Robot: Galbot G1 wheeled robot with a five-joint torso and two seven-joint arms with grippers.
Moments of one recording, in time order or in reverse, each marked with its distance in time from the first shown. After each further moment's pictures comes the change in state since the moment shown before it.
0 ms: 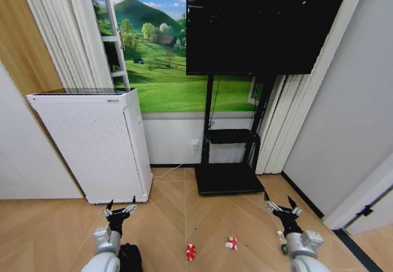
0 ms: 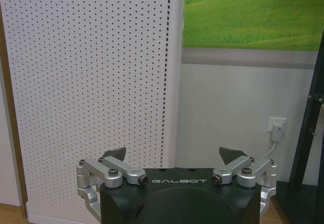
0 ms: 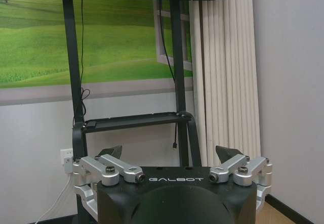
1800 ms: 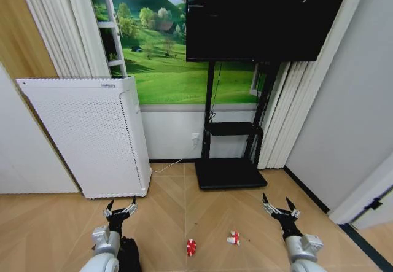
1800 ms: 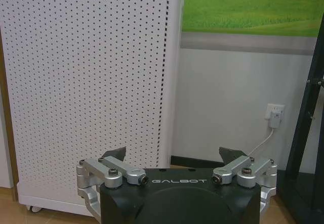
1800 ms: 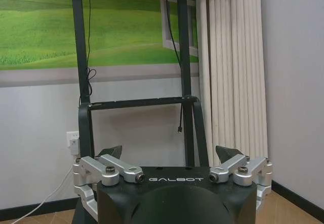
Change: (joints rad) left arm 0.011 0.004 -0.010 -0.010 -0.027 -0.002 0.021; right arm -0.024 0.007 -0.003 0.004 -0.008 0.026 -0.032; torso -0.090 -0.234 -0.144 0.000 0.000
